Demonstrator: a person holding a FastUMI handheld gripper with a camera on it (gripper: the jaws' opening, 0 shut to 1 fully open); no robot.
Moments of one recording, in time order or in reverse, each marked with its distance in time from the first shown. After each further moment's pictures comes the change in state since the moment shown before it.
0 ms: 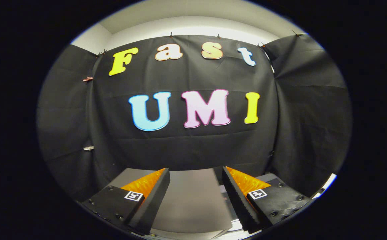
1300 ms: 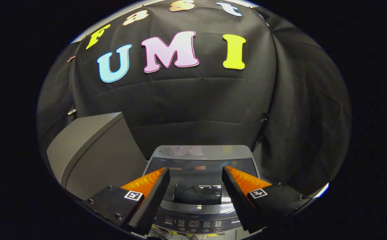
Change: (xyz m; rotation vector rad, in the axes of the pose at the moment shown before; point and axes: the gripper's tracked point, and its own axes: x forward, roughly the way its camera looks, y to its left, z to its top) arm 0.108 -0.347 -0.139 -0.043 0.389 0.011
